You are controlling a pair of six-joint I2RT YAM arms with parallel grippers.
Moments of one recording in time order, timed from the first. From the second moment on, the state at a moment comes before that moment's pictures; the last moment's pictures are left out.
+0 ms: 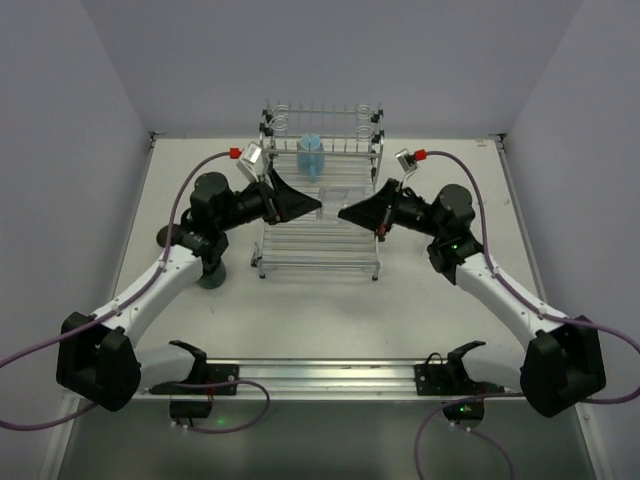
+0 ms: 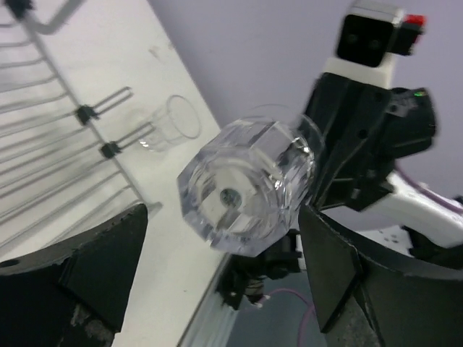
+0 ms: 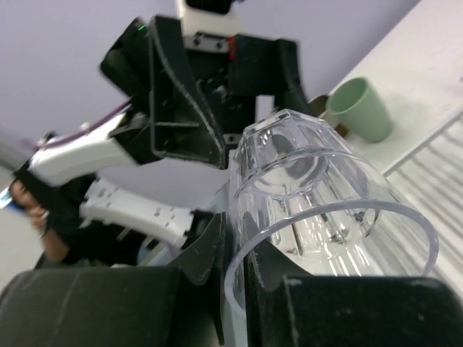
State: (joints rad) left arm -0.40 1.24 0.86 0.34 0.70 -0.93; right arm 0.40 1.24 0.76 0.68 -0.87 0.99
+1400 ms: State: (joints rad) left arm -0.40 1.18 0.95 -0.18 0.28 -0.59; right arm 0.31 1.41 1.24 -0.89 0.39 0.39
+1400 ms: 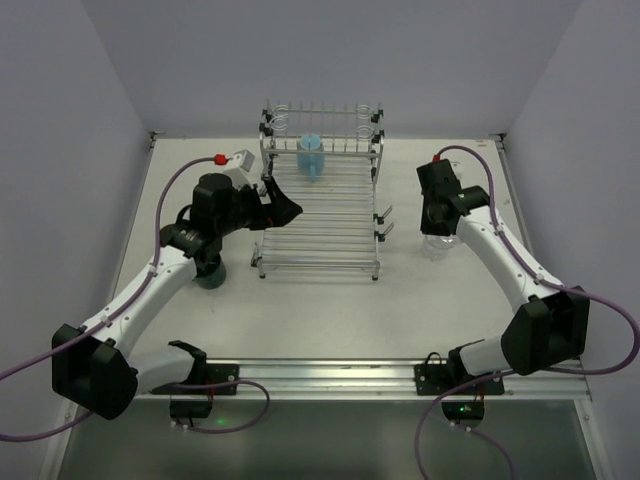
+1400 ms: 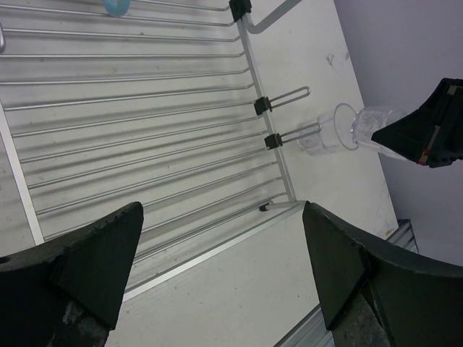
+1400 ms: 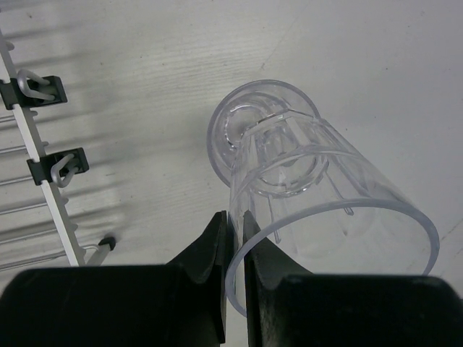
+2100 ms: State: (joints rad) left arm -0.40 1.20 0.95 -0.19 0.24 -0.56; right arm 0.30 1.49 1.24 -0.85 0.35 0.36
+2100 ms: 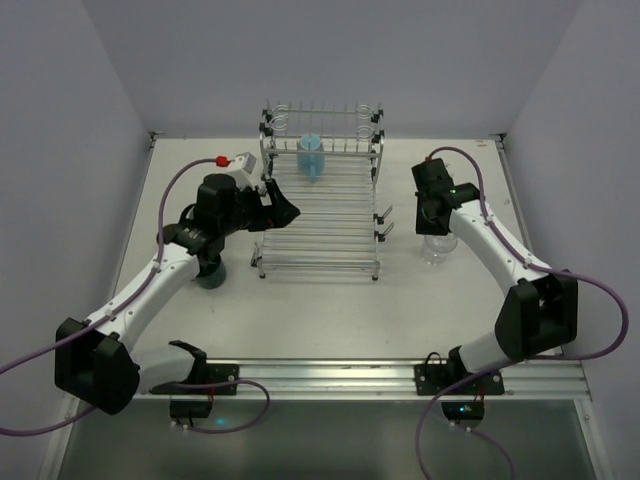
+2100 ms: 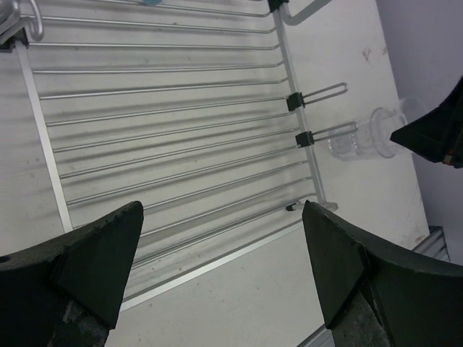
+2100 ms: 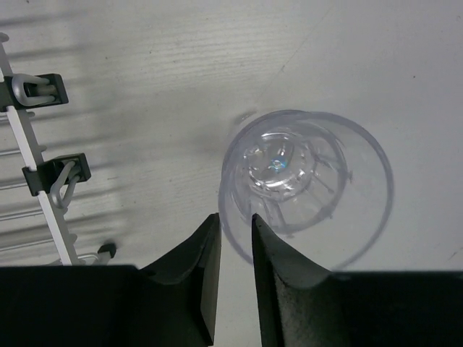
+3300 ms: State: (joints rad) left arm -0.65 1.92 1.21 0.23 -0.58 -0.31; right arm 0.30 1.06 1.14 -0.73 0.21 0.30
